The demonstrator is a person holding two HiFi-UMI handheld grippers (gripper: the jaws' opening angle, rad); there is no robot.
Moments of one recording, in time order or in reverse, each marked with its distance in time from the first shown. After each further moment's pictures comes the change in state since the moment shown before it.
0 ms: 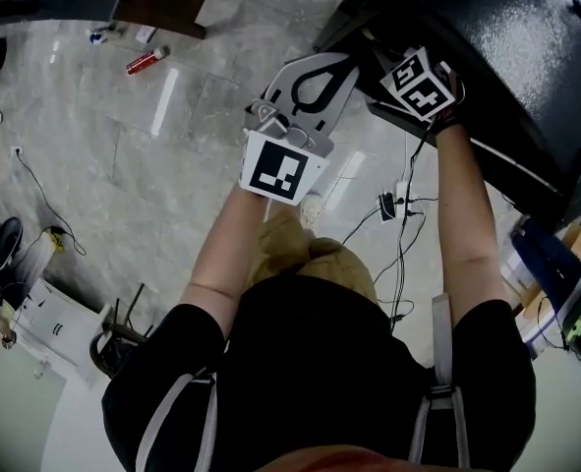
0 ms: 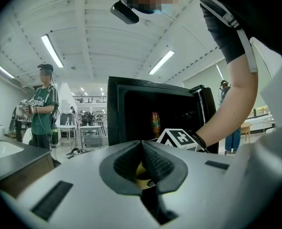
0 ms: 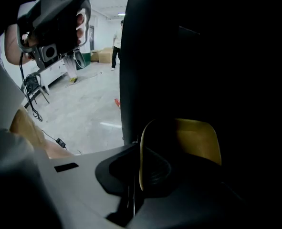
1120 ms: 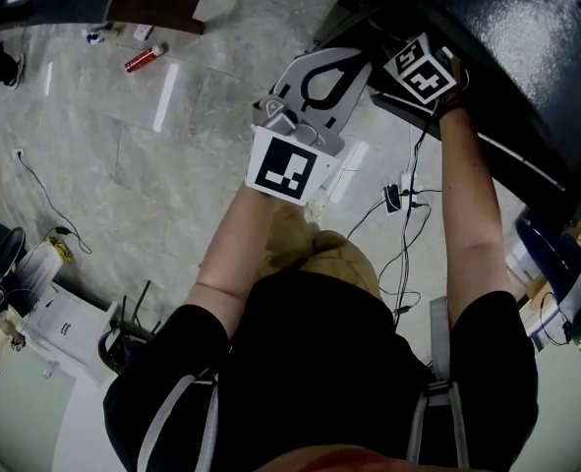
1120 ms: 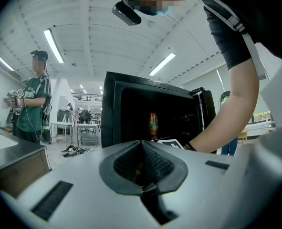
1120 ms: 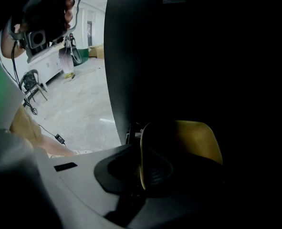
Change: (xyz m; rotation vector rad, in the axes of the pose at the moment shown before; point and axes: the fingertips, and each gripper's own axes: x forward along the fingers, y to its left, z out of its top) left arm 0.010 -0.004 0.000 -0.043 -0.017 -0.037; right arm 0.027 -0.014 -0.022 0.000 0.057 -0.008
